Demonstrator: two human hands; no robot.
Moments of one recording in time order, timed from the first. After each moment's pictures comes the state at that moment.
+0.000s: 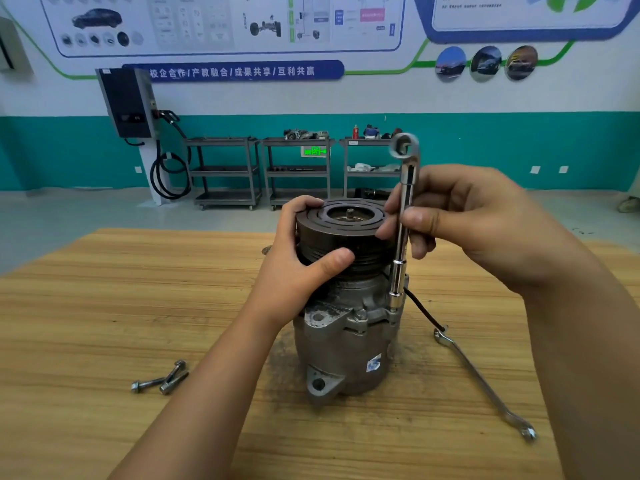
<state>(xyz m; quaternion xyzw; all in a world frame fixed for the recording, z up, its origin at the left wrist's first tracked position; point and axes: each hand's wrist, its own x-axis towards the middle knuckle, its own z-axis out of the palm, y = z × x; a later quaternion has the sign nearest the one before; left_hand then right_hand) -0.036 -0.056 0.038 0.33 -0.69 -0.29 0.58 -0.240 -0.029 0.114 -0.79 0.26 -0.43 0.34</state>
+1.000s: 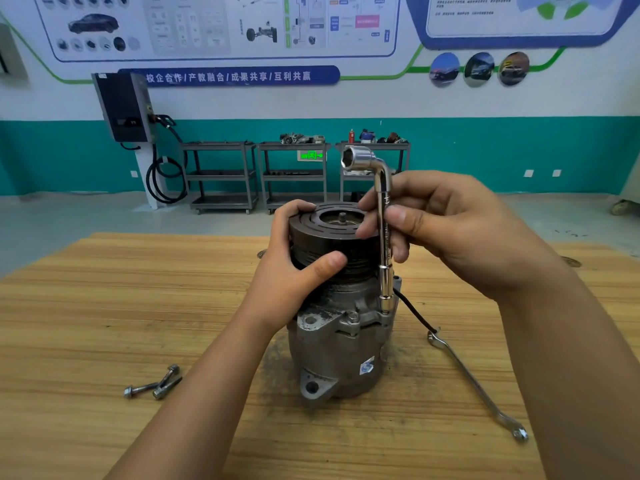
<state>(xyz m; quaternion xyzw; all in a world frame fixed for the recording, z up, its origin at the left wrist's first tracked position) -0.037 -0.056 0.037 0.34 -0.69 -0.27 0.57 -0.231 -0.029 0.111 -0.78 0.24 -0.45 0.37</state>
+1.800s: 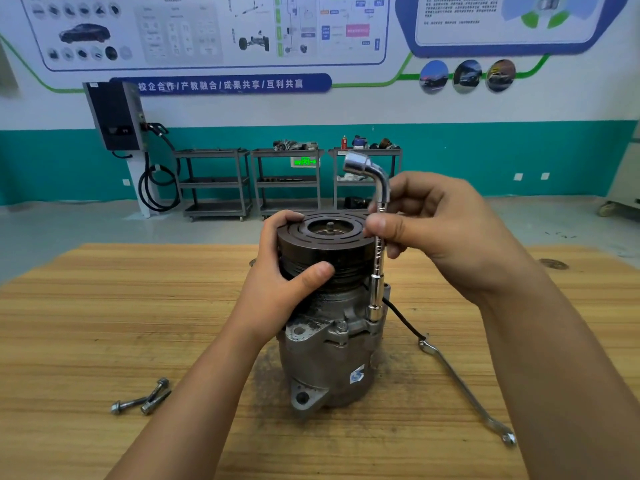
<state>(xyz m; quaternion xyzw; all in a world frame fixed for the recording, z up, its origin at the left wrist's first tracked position) -0.038 -0.054 0.039 0.34 -0.69 -0.28 0.58 -0.232 -0.027 0.112 -0.73 0.28 -0.52 0.35</state>
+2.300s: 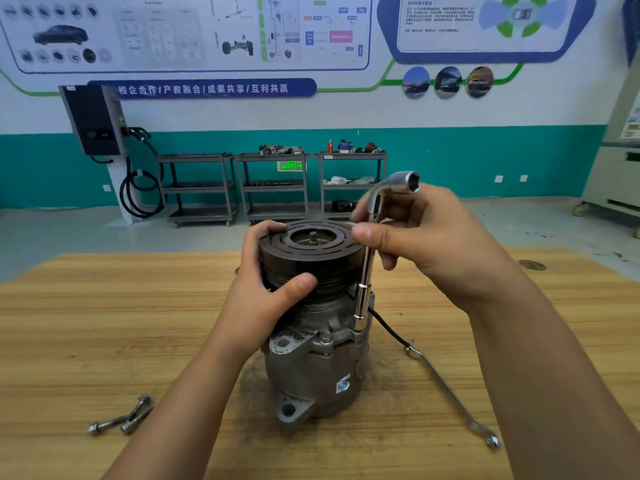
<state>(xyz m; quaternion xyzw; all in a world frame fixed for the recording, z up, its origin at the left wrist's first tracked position) -0.037 -0.055 0.039 0.34 -0.69 -0.27 0.58 -0.235 -0.022 0.117 -0.73 0.30 -0.52 0.32</state>
